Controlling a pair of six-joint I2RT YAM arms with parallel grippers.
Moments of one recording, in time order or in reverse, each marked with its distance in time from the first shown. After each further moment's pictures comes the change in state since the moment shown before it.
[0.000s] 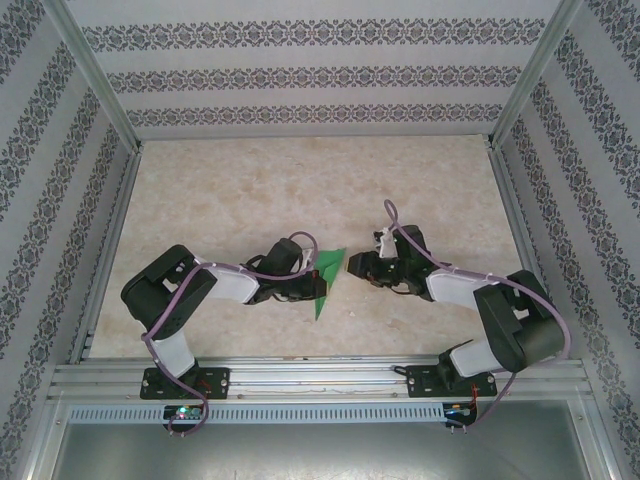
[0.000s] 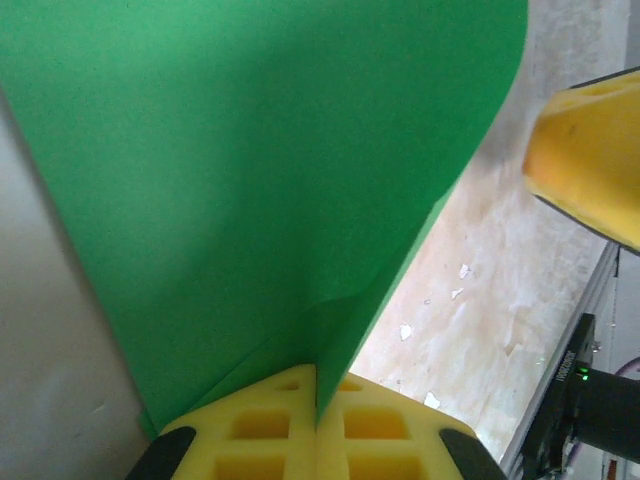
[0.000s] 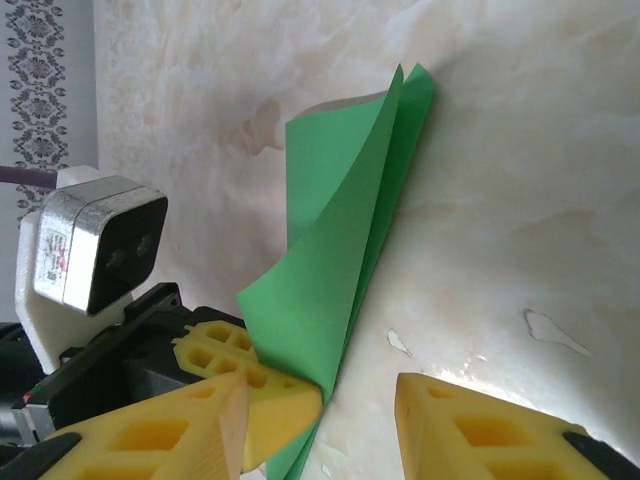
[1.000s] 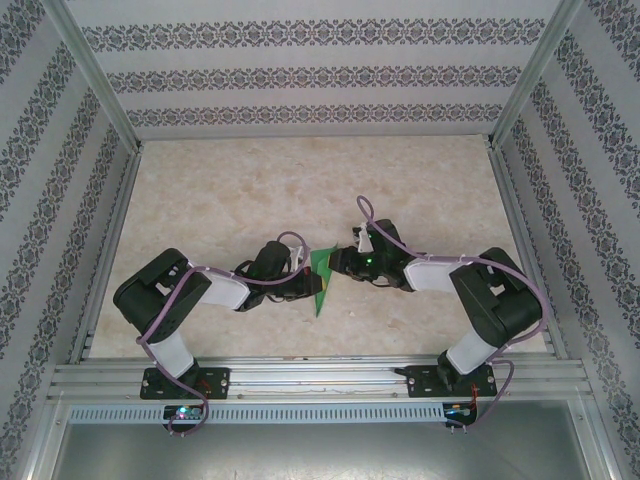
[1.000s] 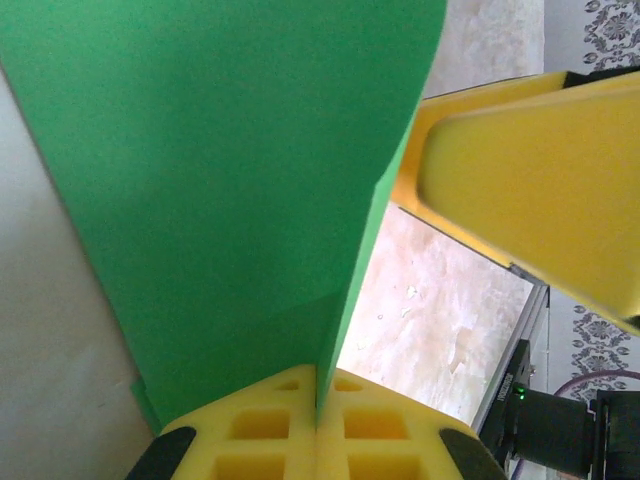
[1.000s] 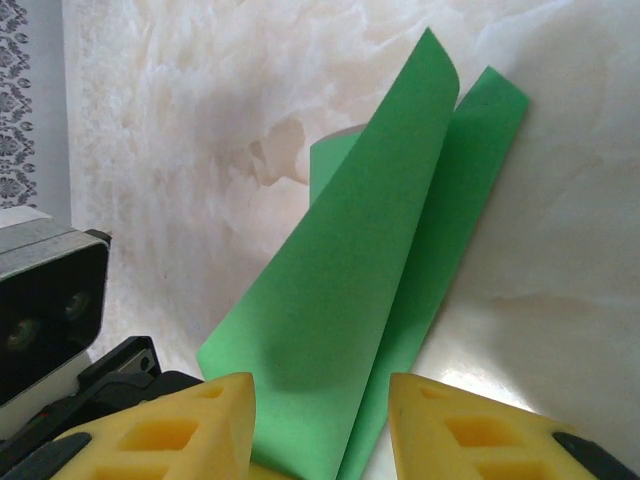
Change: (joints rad) left arm 0.029 -0.041 -0.102 0.199 0.007 -0.100; right arm 0.129 0.166 0.135 0.034 0.112 0.052
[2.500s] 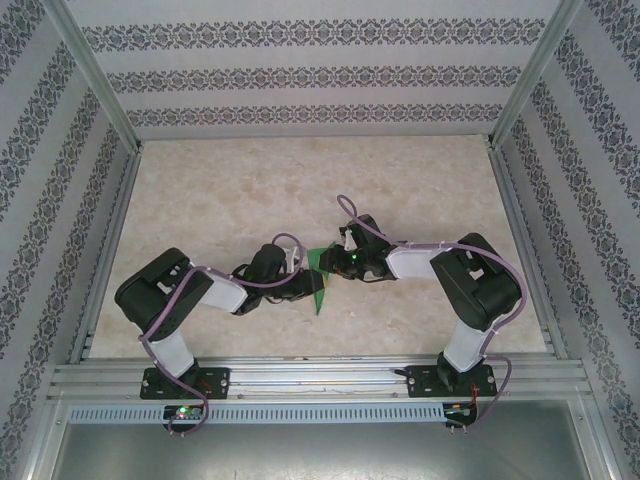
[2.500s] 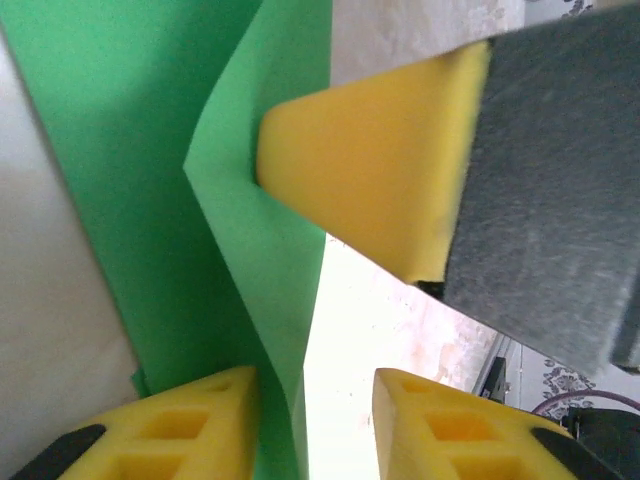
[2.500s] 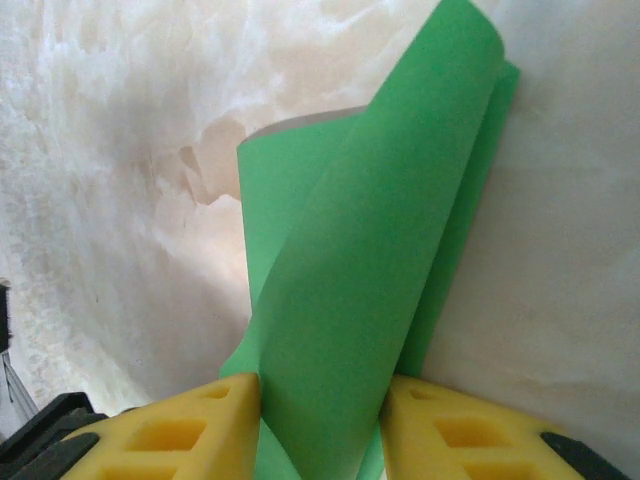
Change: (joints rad) left arm 0.018 0.000 -0.055 0.106 -0.006 -0.071; right arm 0.059 0.138 0.163 -0.163 0.078 -0.011
